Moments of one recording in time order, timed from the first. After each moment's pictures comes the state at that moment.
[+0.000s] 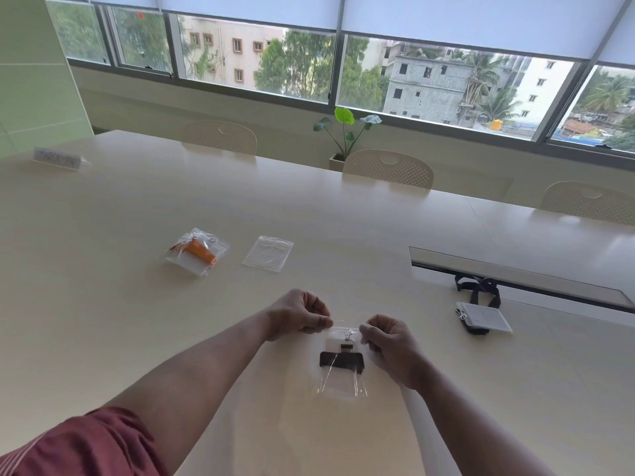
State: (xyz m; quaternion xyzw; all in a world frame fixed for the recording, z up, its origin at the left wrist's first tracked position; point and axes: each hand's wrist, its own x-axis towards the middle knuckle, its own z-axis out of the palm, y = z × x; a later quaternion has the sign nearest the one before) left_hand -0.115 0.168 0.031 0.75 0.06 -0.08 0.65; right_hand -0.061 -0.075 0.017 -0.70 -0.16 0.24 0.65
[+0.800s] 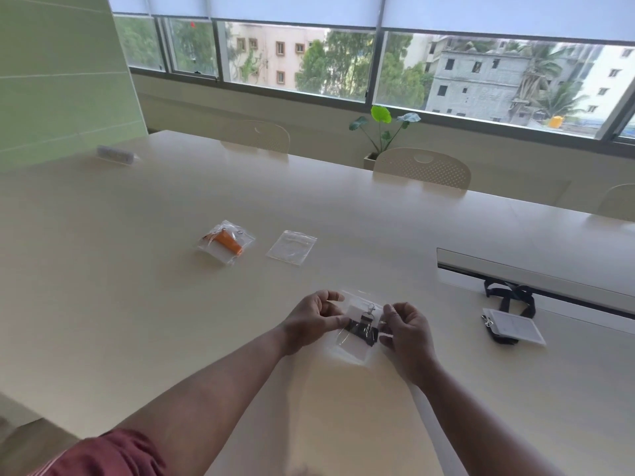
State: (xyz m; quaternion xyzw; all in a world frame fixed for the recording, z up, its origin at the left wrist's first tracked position) left_hand -0.146 0.131 0.024 0.72 0.12 0.03 0.68; right_hand -0.055 -0.061 0.017 -0.66 -0.06 0.17 0.73
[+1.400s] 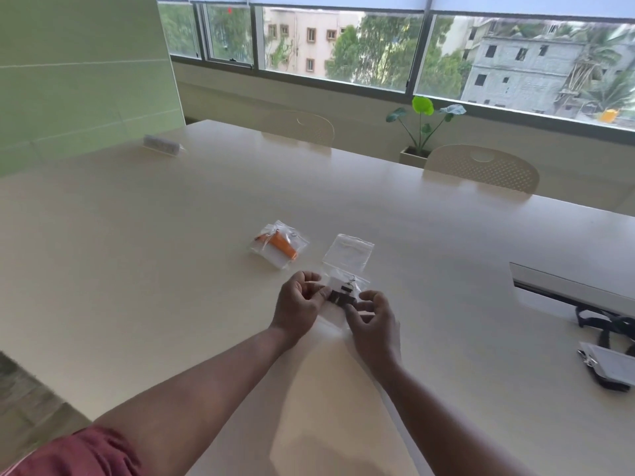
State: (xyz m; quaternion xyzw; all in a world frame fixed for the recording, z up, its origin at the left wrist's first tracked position) left_hand -0.178 0.259 0.016 0.69 0.26 0.29 0.61; right_hand -0.113 0.110 0.012 -0.80 -0.20 0.05 0.57
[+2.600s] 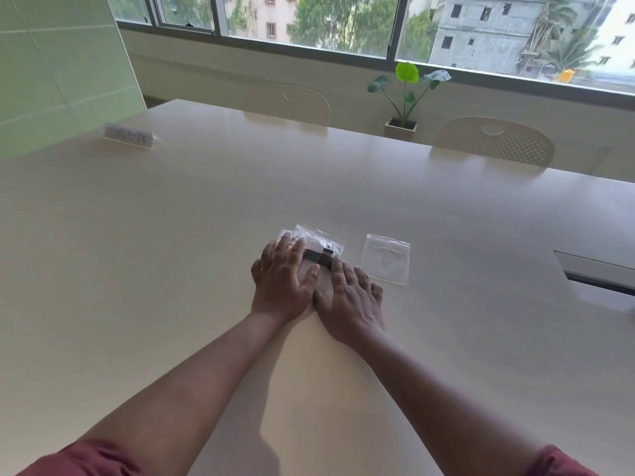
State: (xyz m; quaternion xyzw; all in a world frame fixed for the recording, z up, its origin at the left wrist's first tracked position) left_hand -0.154 0.433 -0.005 0.92 0.24 0.21 0.21; right_hand -0.095 0.289 -0.008 -0.94 -0.29 0.02 0.20
